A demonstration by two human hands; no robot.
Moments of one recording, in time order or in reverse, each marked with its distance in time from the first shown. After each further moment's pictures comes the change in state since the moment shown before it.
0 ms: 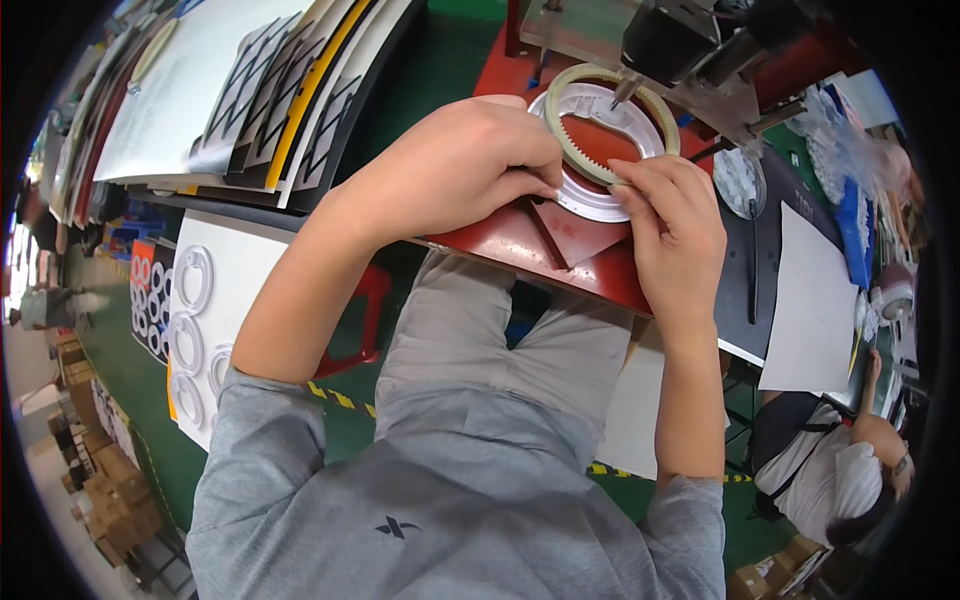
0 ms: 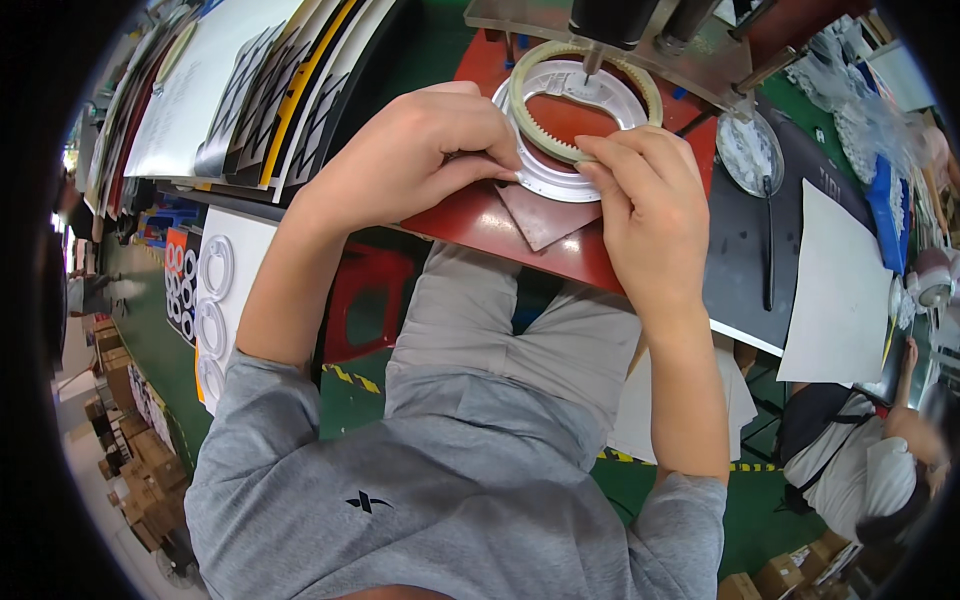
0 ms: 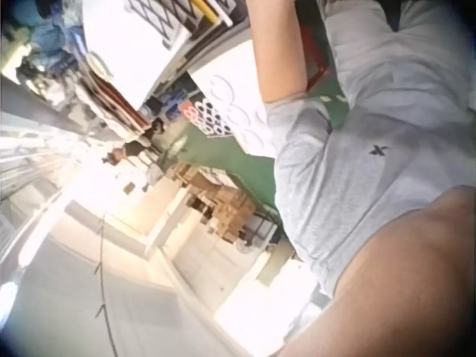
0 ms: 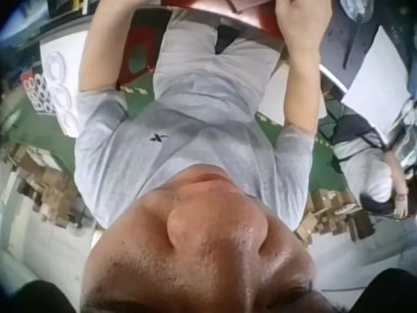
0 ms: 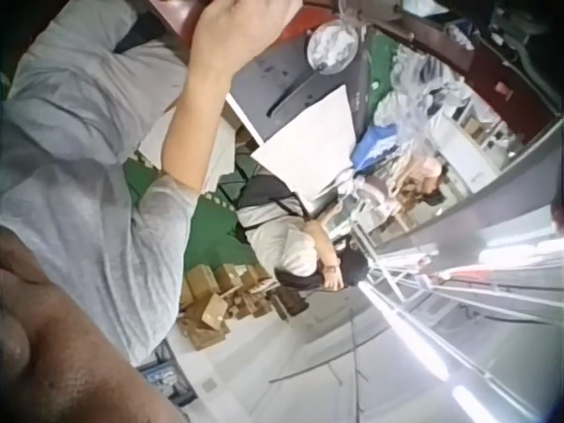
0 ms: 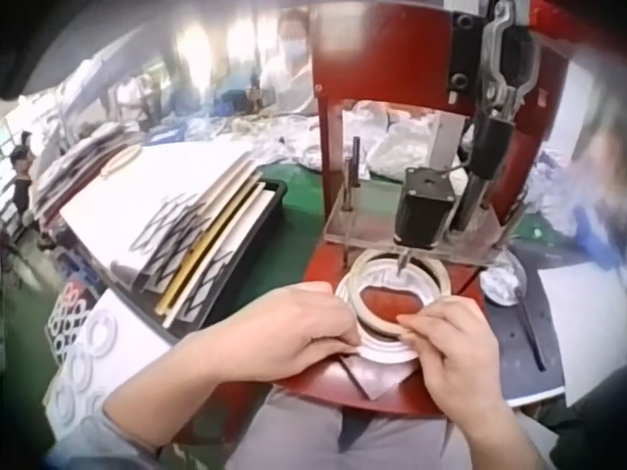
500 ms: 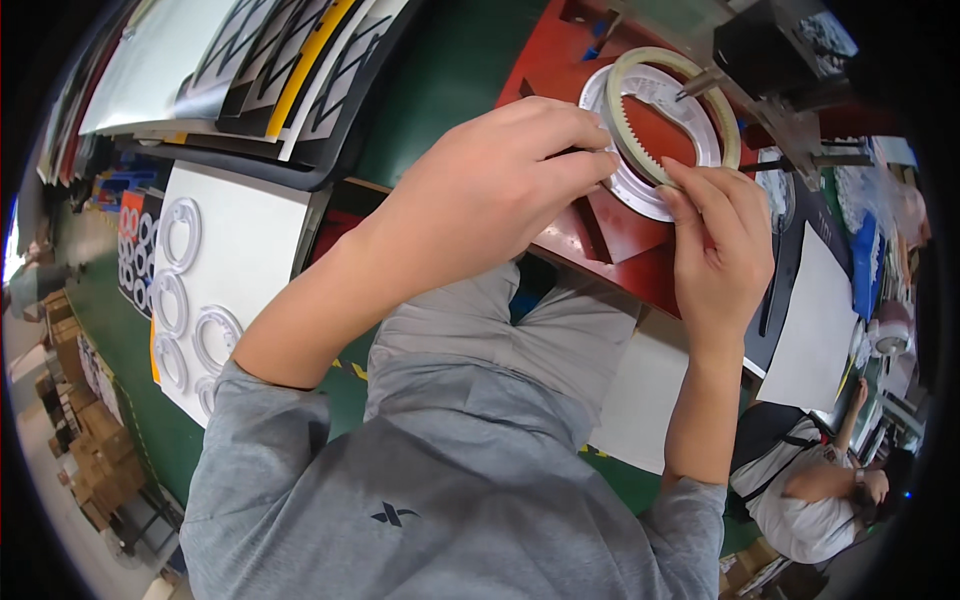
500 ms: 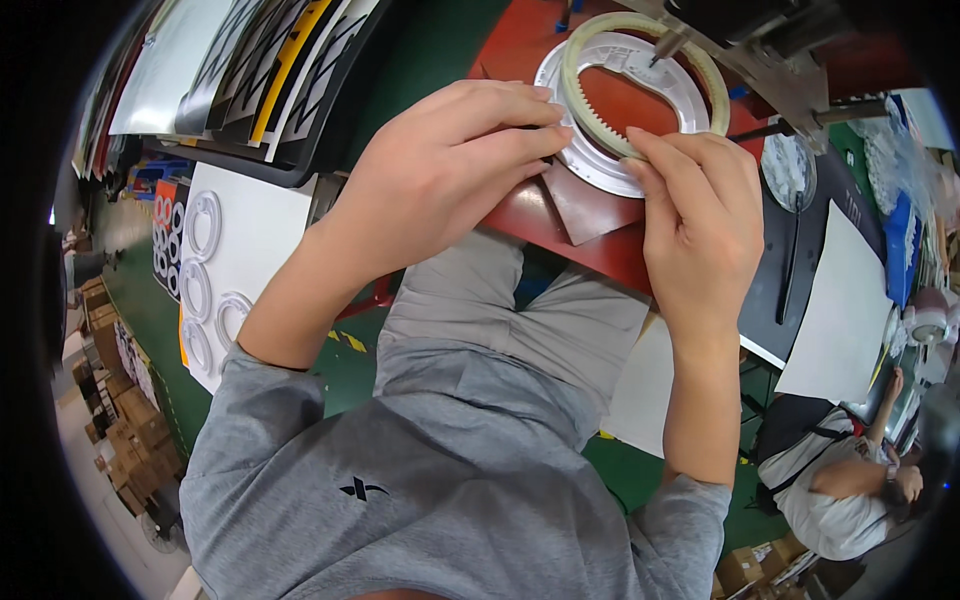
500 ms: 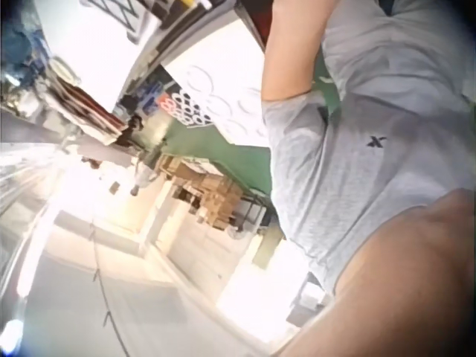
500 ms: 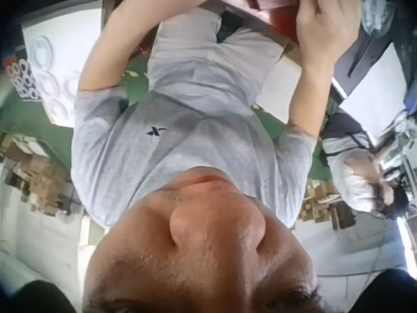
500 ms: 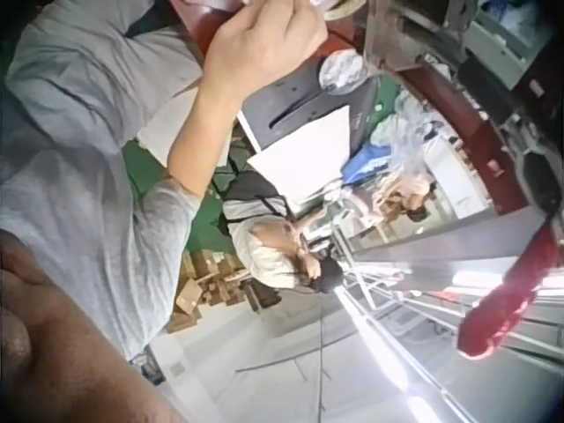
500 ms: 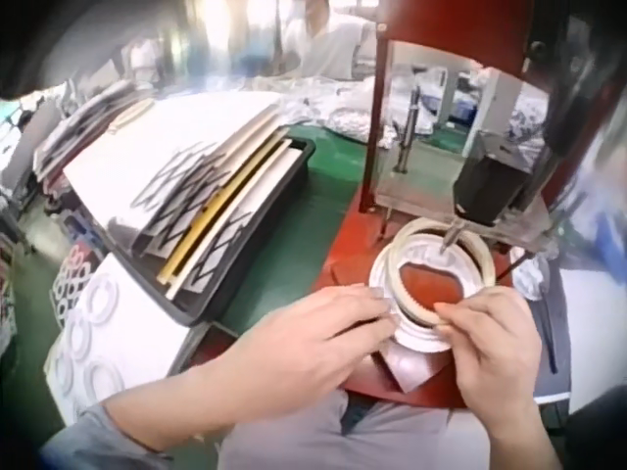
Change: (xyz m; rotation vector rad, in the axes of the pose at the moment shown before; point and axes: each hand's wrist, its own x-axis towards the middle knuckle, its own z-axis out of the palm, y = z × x) left_hand -0.034 0.019 0.035 0.190 0.303 -0.008; right_hand 0.004 -0.008 -0.004 -0.103 -0.052 -0.089
